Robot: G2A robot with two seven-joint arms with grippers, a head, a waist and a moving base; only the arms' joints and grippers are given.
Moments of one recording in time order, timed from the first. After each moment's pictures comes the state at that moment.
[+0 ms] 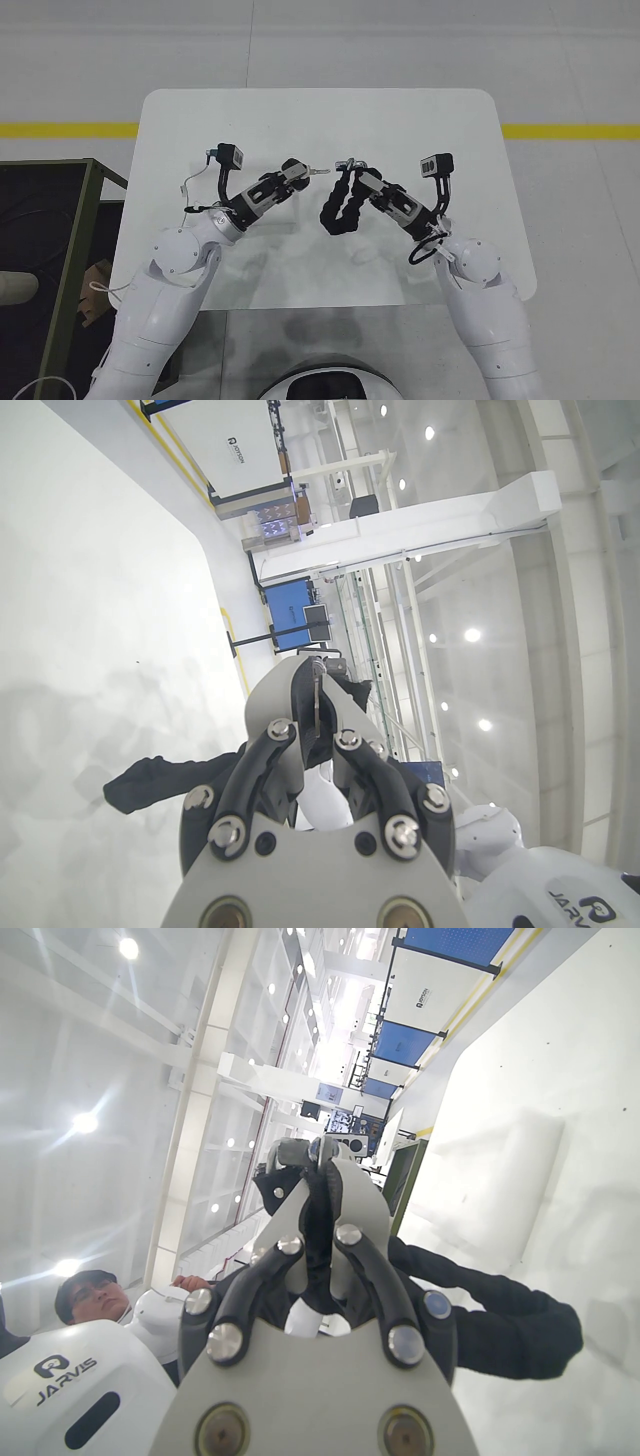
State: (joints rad) left arm 1.35 -1.17 -1.32 -1.75 -0.28 -0.21 -0.61; right arm -1.37 -1.37 1.36 -1.61 0.24 -0.39 0.77
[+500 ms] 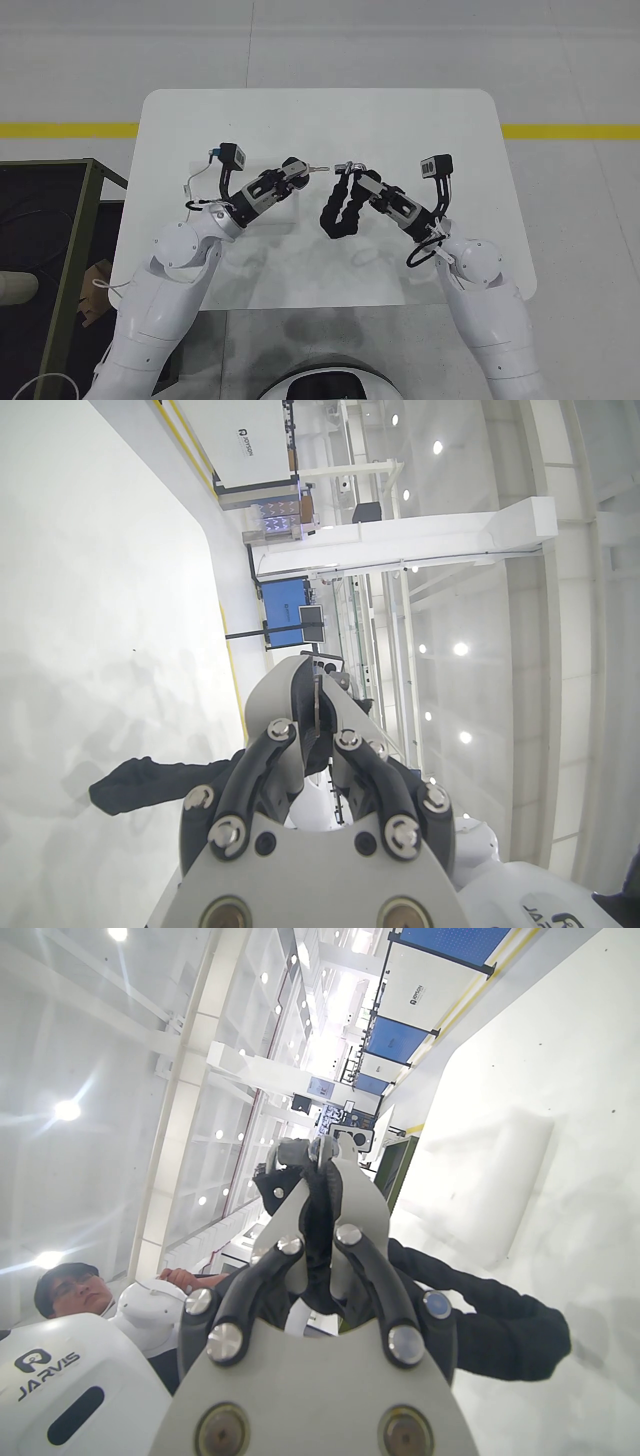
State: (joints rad) left arm 1.33 -1.18 -1.32 -1.72 -0.35 -0.14 -0.64; right arm -1.37 -1.35 1.35 -1.62 0.21 -0.41 0.76
